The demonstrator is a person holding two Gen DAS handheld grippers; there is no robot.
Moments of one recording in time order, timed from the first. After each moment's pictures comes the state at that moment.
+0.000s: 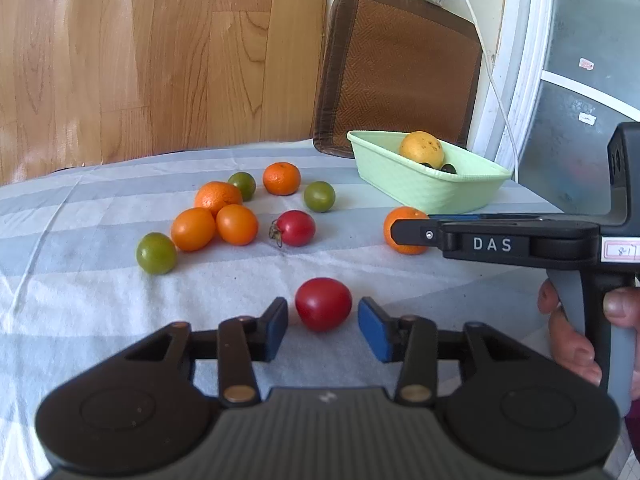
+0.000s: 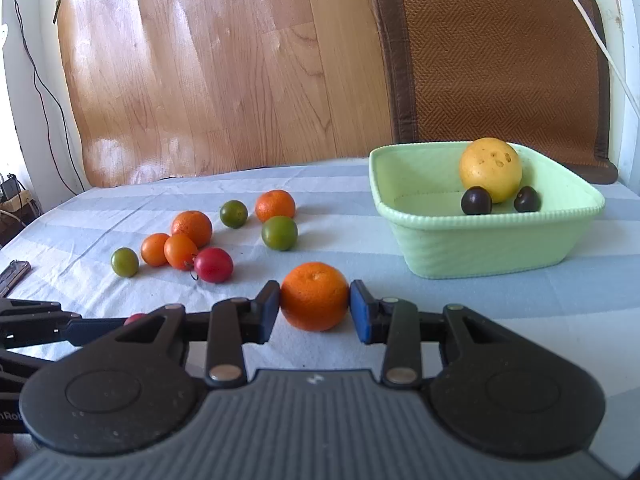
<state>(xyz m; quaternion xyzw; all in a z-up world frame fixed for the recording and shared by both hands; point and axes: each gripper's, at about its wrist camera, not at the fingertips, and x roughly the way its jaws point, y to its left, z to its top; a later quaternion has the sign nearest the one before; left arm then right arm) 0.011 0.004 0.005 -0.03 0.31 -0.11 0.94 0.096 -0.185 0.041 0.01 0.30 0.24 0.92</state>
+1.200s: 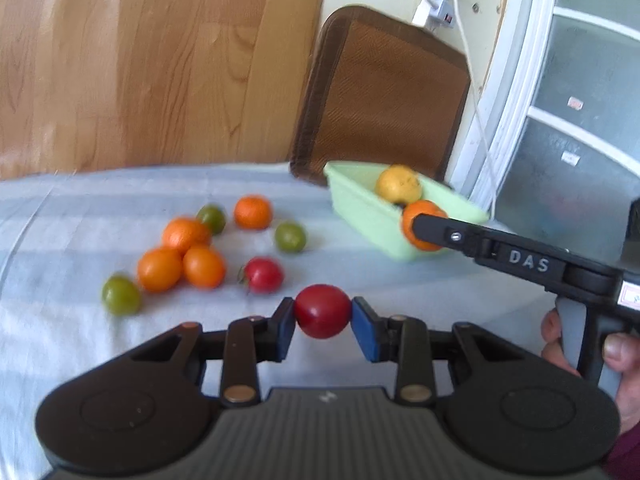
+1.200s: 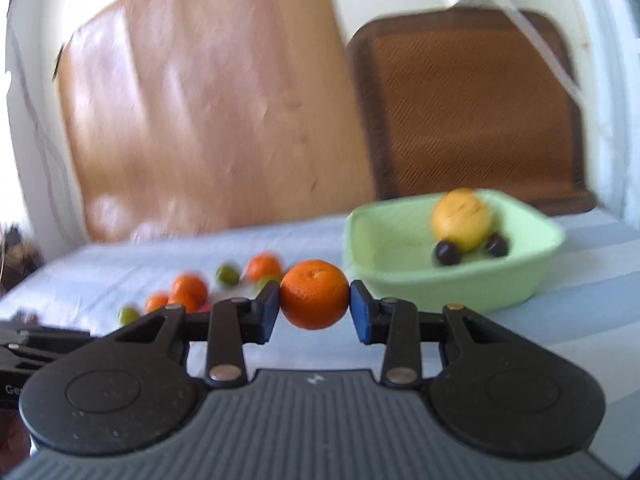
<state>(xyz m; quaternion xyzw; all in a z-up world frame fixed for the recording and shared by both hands) 0.037 0.000 0.032 -0.08 0.28 -0.16 0.94 0.087 -0.221 0.066 0.07 0.21 0.21 0.95</state>
